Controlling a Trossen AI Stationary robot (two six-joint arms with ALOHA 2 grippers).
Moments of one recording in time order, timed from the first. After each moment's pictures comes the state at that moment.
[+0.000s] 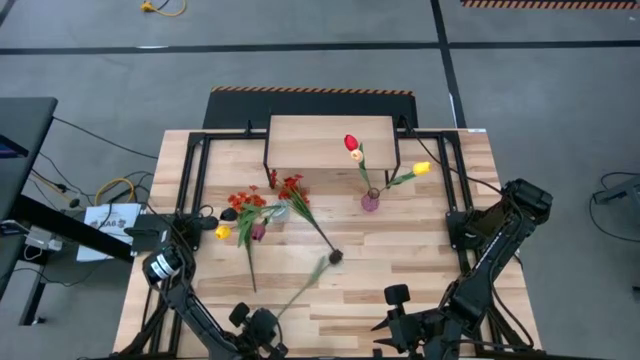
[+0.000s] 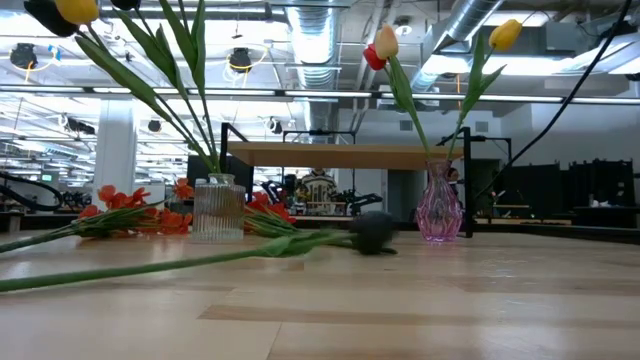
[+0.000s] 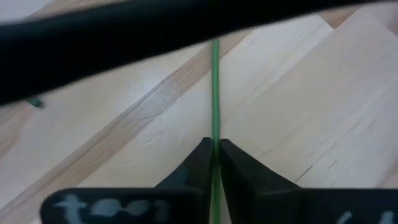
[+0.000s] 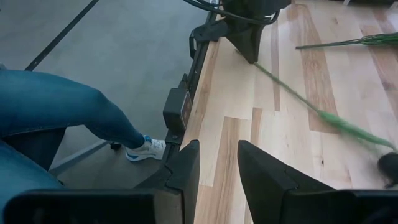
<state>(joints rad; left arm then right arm) -0.96 2.29 1.63 -1.00 -0.50 -1.84 0.97 1.66 1.19 -0.28 0.55 0.47</state>
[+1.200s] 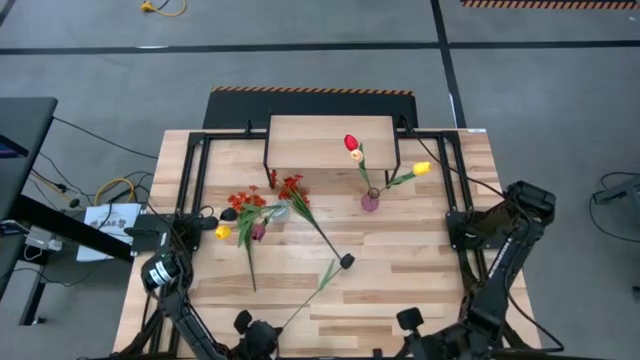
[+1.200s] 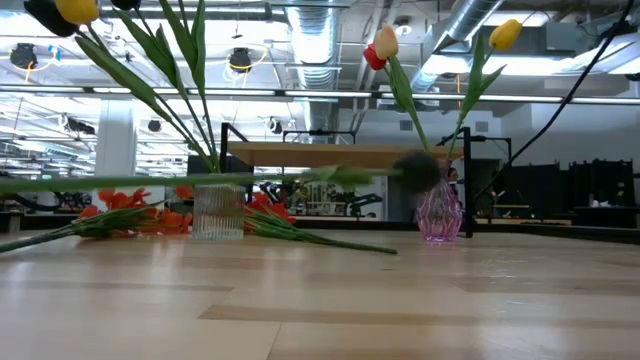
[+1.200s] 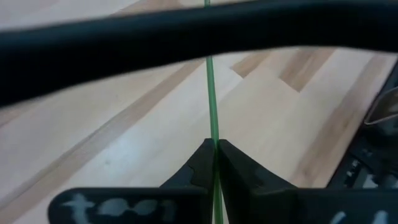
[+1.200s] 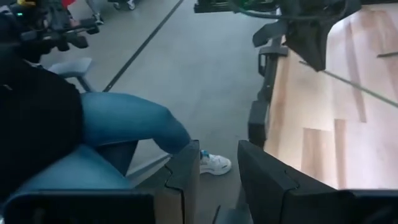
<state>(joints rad) -1.01 2.30 1.72 -1.02 -0.83 -1.86 1.09 1.66 1.19 -0.11 0.49 0.54</state>
